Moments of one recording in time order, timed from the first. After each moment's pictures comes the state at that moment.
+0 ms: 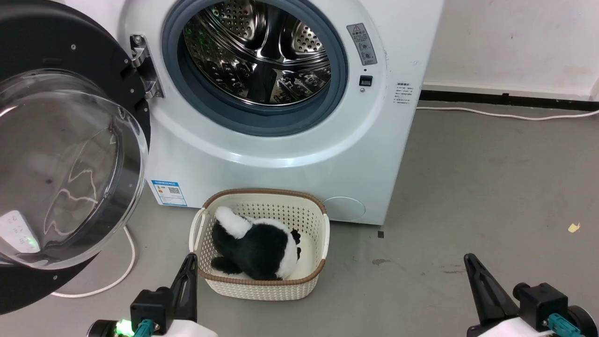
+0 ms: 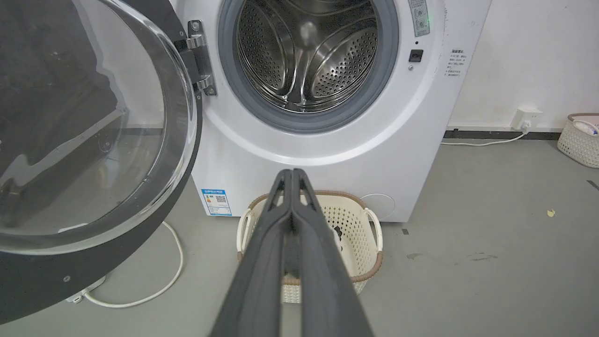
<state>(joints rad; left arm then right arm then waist) 0.06 0.07 -0.06 0.06 -0.05 0.01 -0.13 0.07 -0.05 -0.03 0.06 0.04 0.13 -0.13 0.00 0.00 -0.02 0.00</state>
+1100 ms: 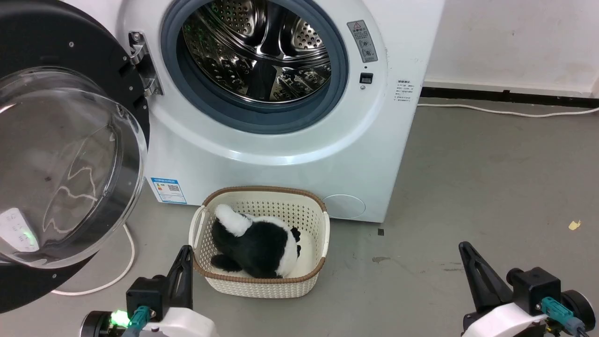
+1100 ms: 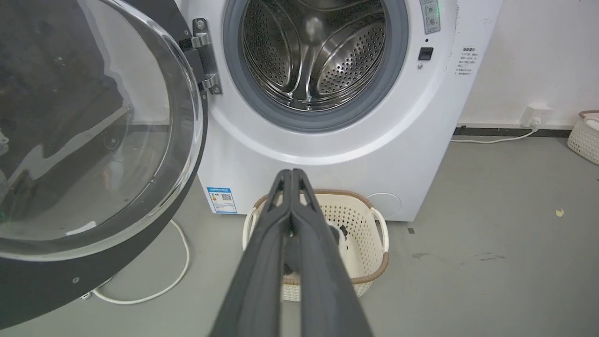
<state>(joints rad) 0.04 0.05 -0.03 0.03 -0.03 0.01 -0.06 0.03 -0.05 -0.02 0.03 0.02 0.13 -0.06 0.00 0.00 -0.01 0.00</state>
